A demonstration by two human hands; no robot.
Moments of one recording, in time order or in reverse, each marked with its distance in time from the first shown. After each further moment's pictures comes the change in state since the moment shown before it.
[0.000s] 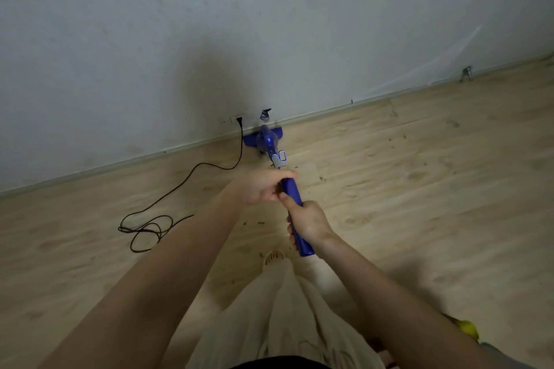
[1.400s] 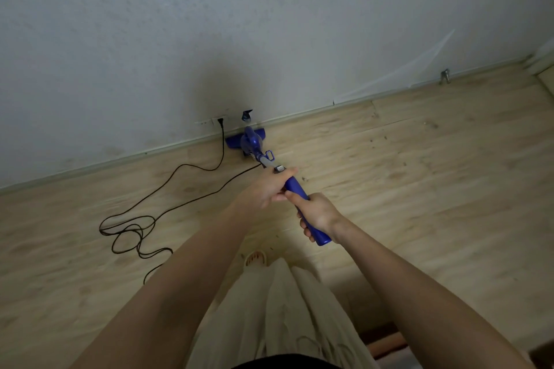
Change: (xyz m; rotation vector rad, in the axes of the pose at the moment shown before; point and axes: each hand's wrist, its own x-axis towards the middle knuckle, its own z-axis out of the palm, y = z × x) left_hand 0.029 -0.011 0.093 -0.050 0.148 0.129; right_hand 0.010 0.017 -0.101 -0.222 -0.098 -0.034
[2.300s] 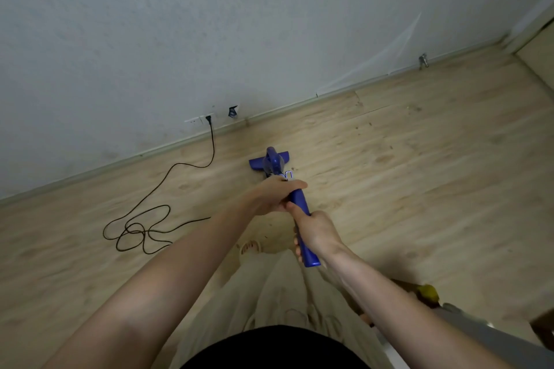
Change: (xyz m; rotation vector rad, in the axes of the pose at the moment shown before) left_hand -0.073 -0.072 0.081 0.290 -0.145 0.008; right_hand -0.110 0.106 0.000 0.351 0.149 0.076
